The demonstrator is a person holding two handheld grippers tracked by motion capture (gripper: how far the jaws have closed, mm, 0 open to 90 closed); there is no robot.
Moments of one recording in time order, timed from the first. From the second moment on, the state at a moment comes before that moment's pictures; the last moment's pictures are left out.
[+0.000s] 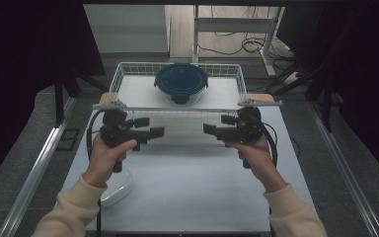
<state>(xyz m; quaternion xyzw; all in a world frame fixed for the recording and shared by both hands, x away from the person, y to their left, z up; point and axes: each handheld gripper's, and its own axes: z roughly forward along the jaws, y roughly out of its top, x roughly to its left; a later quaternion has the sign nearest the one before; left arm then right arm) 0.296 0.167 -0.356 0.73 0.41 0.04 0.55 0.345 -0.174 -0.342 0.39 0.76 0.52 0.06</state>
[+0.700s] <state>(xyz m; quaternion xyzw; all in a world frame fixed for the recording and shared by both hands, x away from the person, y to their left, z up) 0.236 0.164 -0.431 0.78 0.40 0.05 0.47 0.267 -0.197 -0.419 0.37 0.79 0.48 0.07</state>
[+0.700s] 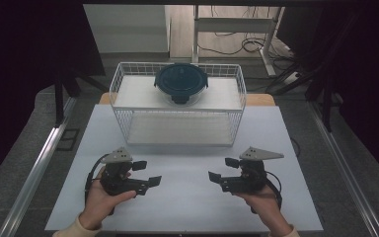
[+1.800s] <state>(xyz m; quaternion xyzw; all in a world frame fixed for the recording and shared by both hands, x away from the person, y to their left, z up) 0.228 0.217 -0.420 0.76 0.44 0.09 0.47 0.264 -0.208 -0.444 0.40 0.79 0.47 0.06</state>
